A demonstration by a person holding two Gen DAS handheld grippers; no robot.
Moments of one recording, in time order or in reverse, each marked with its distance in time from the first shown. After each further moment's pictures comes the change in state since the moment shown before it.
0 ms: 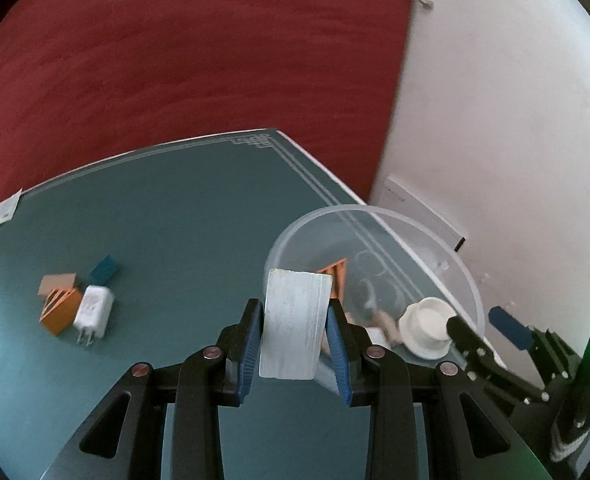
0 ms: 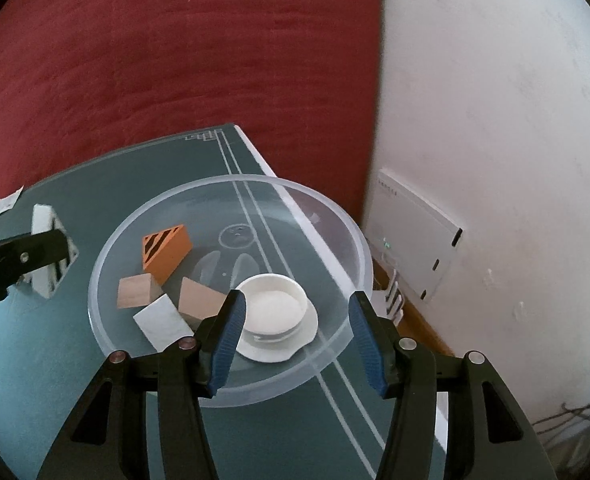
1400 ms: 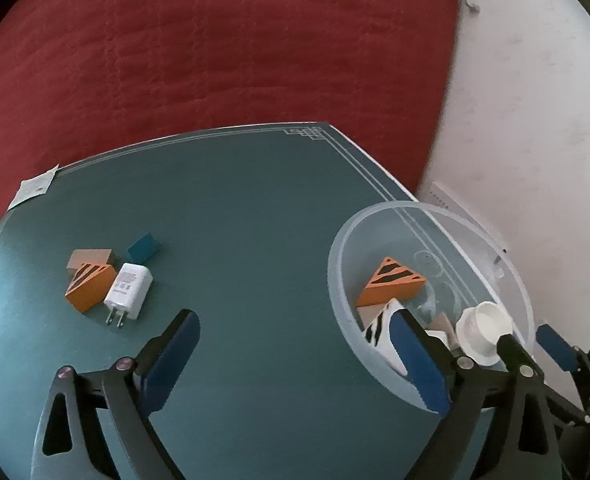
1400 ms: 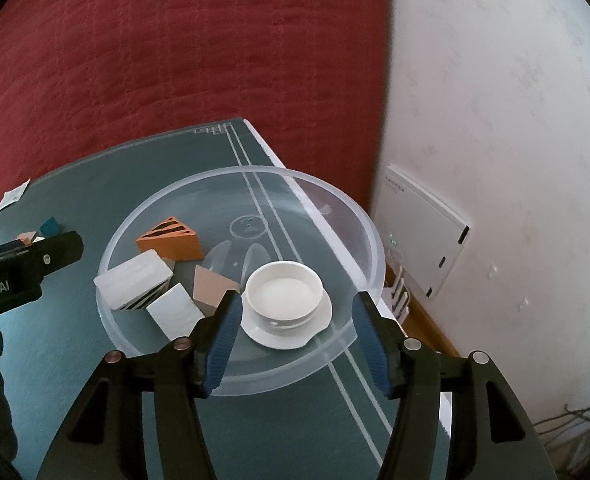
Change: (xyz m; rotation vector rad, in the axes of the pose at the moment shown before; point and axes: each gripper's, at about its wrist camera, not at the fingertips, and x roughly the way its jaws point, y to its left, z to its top) left arm 0.008 0.029 -0.014 -0.083 -0.001 0.148; right arm 0.001 0.011 -0.007 -0.014 0.014 0.018
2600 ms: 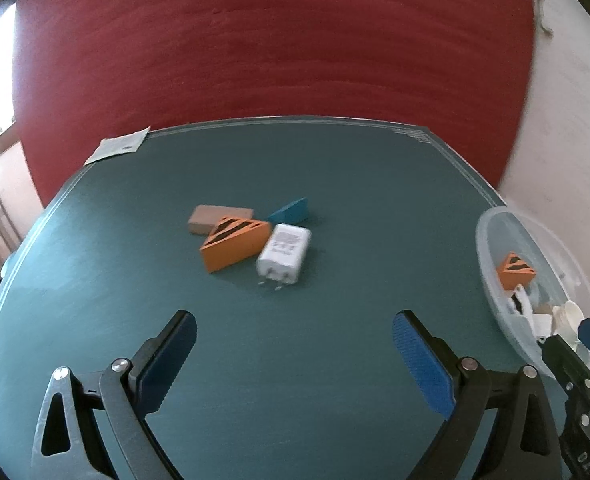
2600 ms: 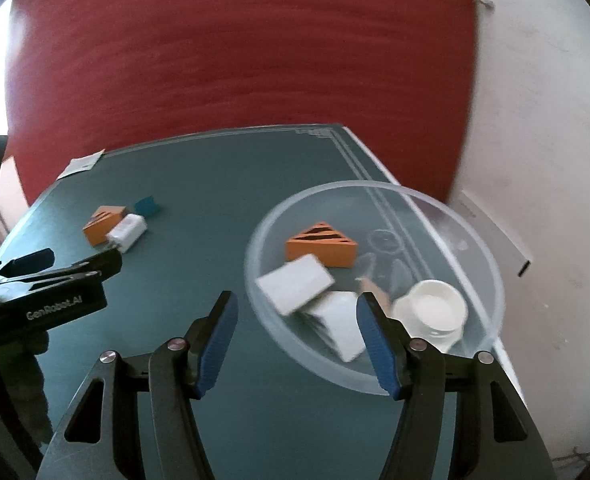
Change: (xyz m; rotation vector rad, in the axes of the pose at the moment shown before) left arm -0.020 0.092 -0.027 -0.139 0.008 0.208; right arm -0.029 0.091 0.005 -0.149 -0.006 0.210
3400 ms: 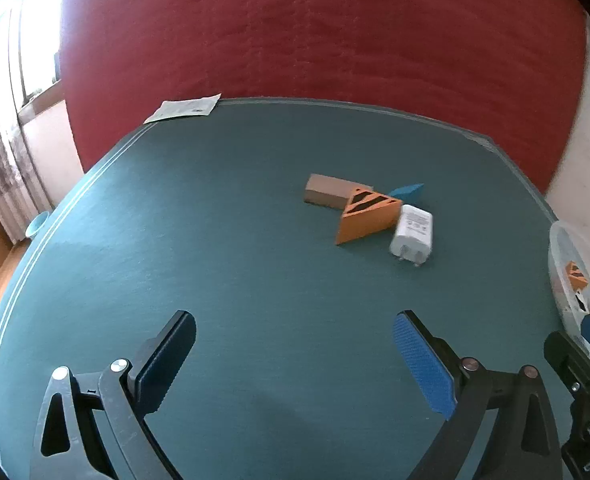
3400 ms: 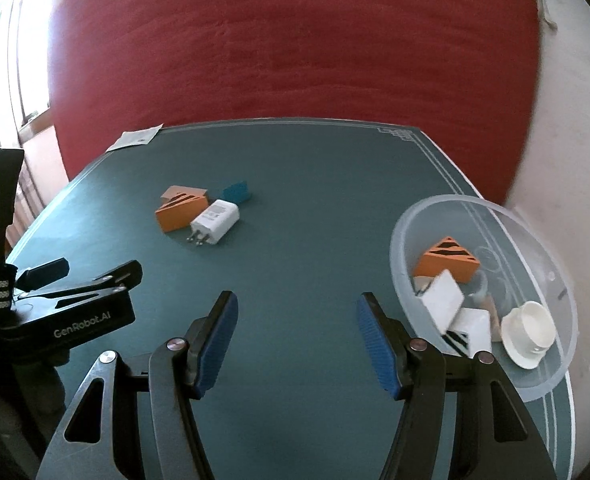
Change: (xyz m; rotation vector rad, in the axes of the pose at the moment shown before) left arm 0.003 0.078 -0.019 -0.117 0.037 0.100; right arm 0.013 0.086 0.006 -0.105 0.031 0.132
